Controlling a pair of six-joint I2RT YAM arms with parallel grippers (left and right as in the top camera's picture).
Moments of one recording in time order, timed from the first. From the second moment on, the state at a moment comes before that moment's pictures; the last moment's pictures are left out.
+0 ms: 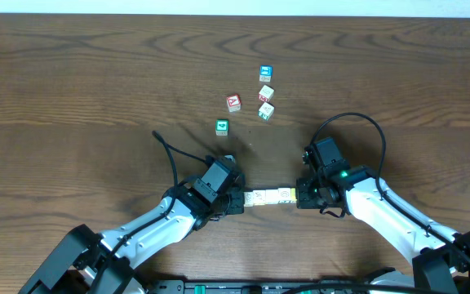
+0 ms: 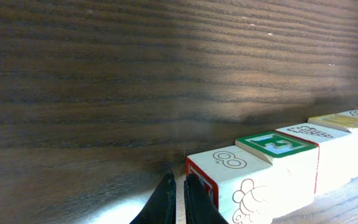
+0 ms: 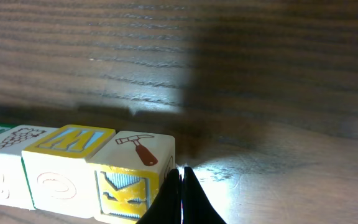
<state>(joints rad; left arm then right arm) -0.71 1.49 0.57 -0.16 0.16 -0.77 0.42 1.47 0.67 -0.57 -0.12 0.42</state>
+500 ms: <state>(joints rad) -0.72 1.49 0.57 -0.16 0.14 -0.77 0.42 1.47 0.67 -0.59 -0.05 0.44</state>
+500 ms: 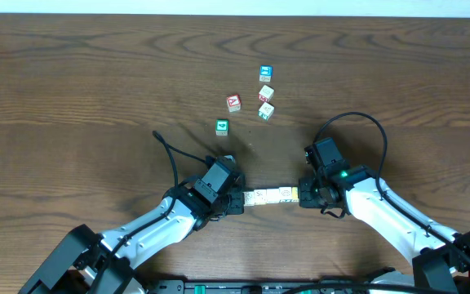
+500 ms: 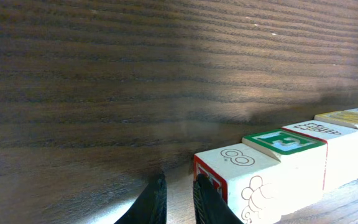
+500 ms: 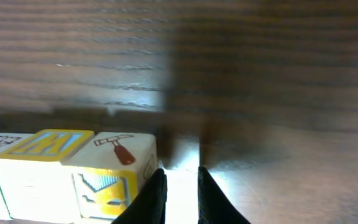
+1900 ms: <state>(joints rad) -0.51 1.10 0.58 -0.06 -0.01 -0.51 0.33 1.47 0.67 -0.14 0.22 0.44</state>
